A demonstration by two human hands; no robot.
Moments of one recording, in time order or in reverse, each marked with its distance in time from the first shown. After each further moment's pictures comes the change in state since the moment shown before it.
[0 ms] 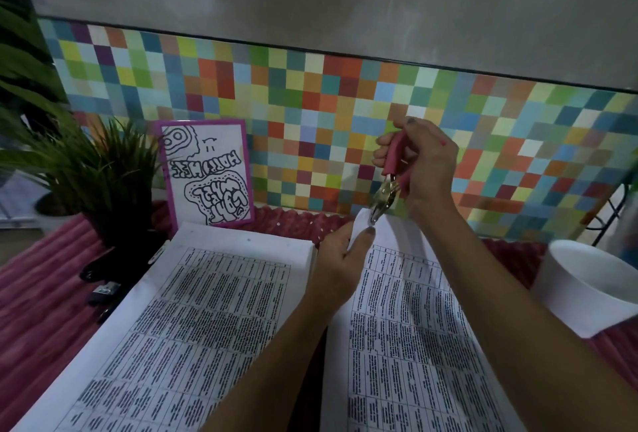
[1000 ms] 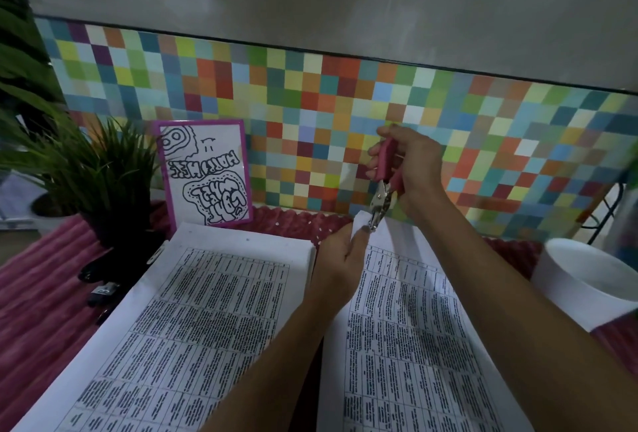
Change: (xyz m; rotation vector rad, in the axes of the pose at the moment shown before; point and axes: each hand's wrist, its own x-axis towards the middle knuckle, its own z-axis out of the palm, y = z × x) left_hand -0.002 -0.001 0.002 0.057 0.047 0.026; right_hand 0.002 -0.002 0.008 -0.099 0.016 0.215
